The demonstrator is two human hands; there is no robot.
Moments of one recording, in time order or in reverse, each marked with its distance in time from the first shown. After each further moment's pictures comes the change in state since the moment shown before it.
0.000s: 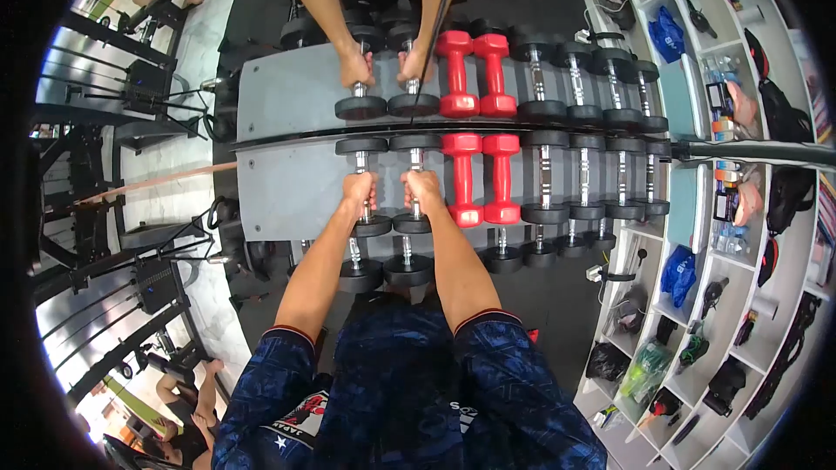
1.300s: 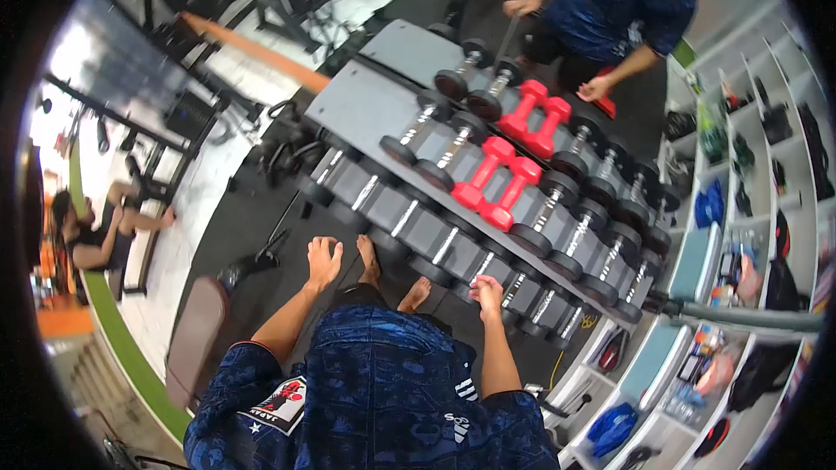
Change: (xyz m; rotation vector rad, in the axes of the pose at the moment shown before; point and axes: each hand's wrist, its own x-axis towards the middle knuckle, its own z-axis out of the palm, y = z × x) left_hand -0.233 -0.367 -0.028 0.560 0.929 0.690; right_hand -0.093 0.206 -0.320 -0.265 -0.146 -0.236
